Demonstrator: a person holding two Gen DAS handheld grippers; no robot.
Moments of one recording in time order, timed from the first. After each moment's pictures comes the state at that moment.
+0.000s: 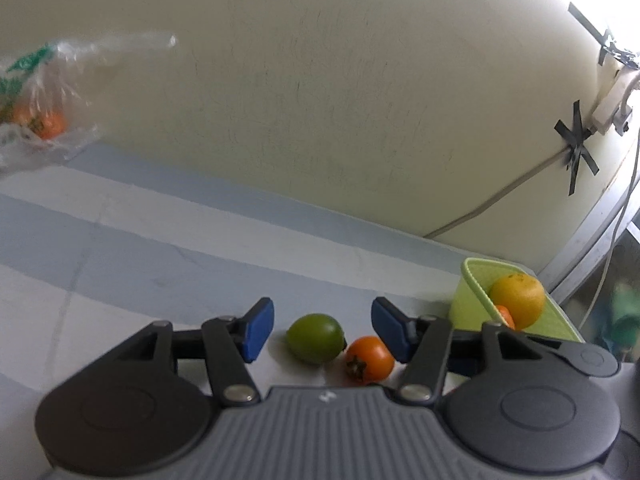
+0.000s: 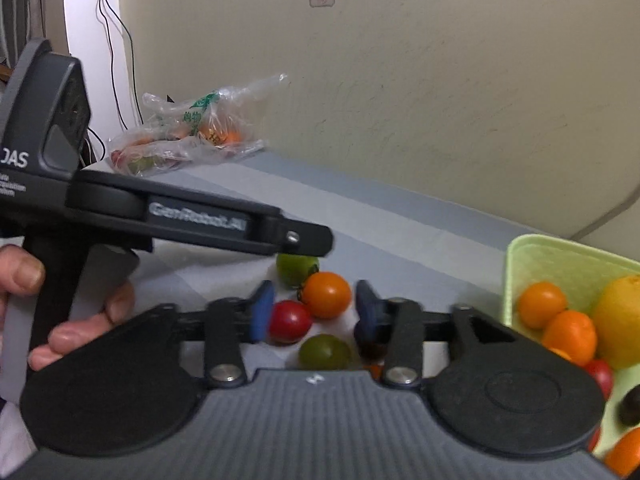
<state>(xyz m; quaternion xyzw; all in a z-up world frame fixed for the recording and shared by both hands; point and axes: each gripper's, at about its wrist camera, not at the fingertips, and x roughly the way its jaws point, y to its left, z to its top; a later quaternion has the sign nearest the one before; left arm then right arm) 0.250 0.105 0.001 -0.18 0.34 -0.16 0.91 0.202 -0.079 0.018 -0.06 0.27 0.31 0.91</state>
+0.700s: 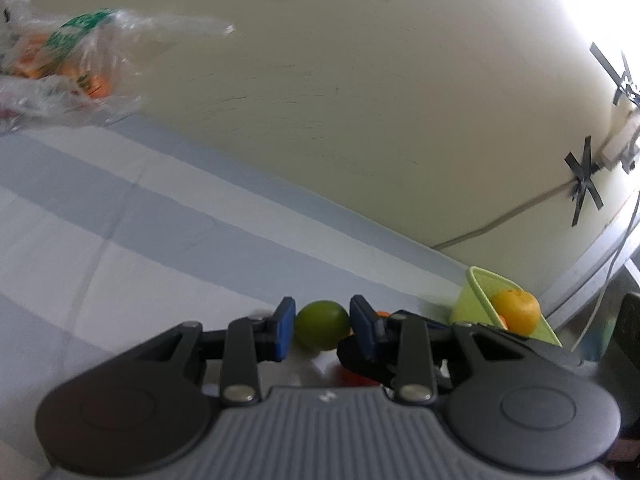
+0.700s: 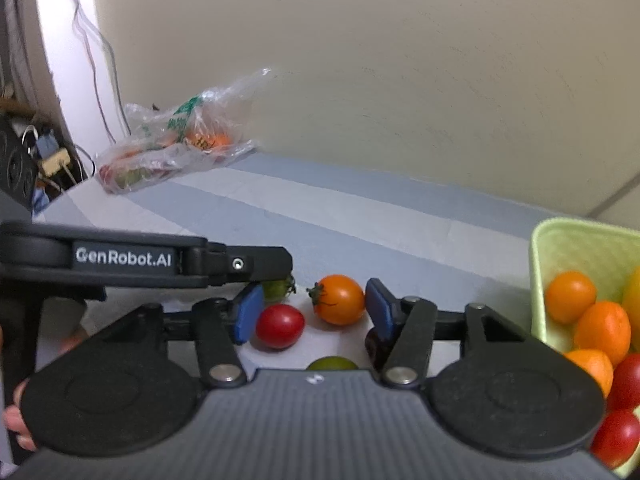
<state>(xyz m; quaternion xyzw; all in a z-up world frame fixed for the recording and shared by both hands) 0.228 0.124 -0.005 -0.24 0.33 -0.13 0.90 0.221 -0.072 0.006 -0.03 0.29 0.30 0.91</state>
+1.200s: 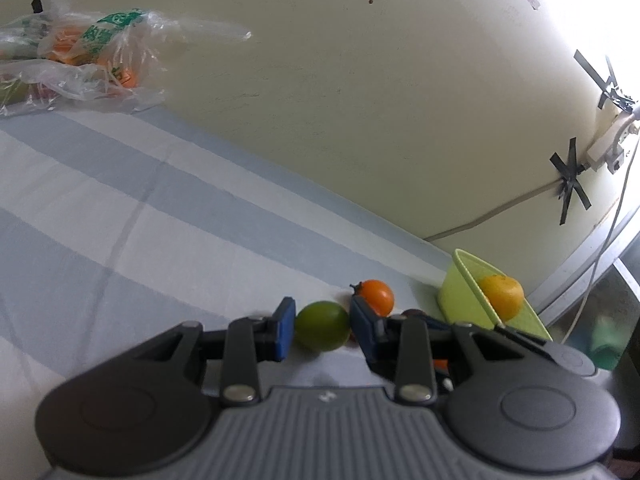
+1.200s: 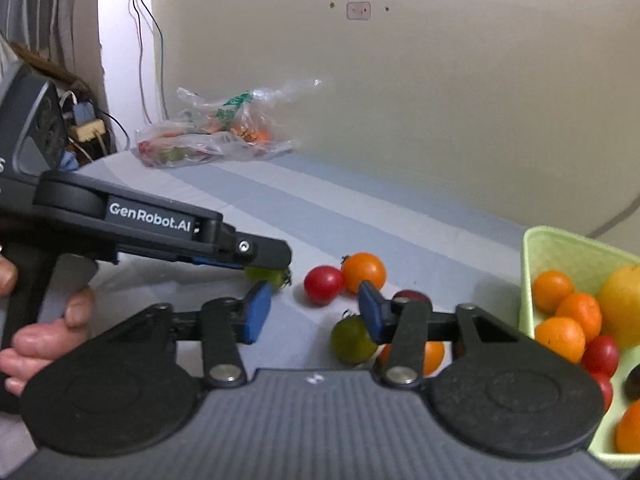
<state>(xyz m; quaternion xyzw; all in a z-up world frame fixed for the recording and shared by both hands) 0.188 0.129 -0.004 -0.25 0.32 -0.13 0.90 0.173 -0.071 0.009 -0.08 0.24 0.32 0.91</state>
